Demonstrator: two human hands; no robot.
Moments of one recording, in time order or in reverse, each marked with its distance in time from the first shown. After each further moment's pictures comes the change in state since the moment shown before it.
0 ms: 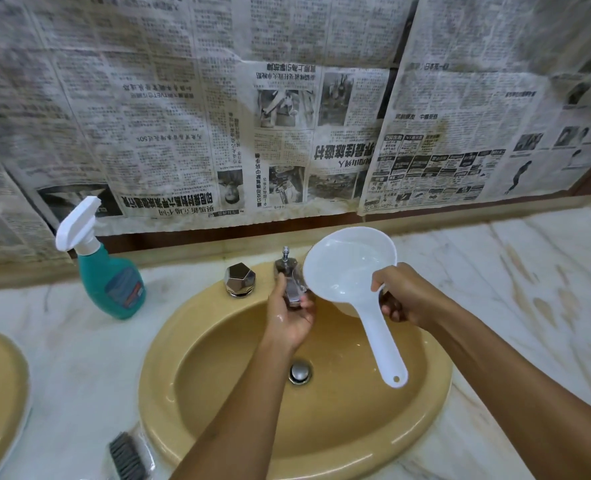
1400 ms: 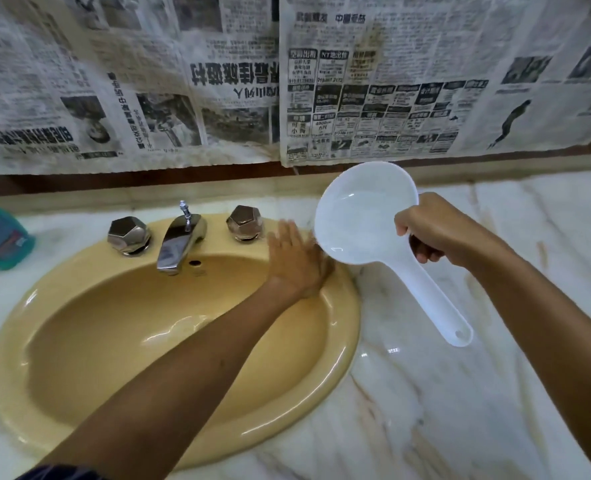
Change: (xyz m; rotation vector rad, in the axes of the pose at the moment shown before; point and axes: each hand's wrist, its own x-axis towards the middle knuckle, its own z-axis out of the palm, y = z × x) left_hand 0.111 -0.161 0.064 2.847 0.260 0.502; right_hand 0.094 0.025 -0.200 -0.461 -0.023 -0.123
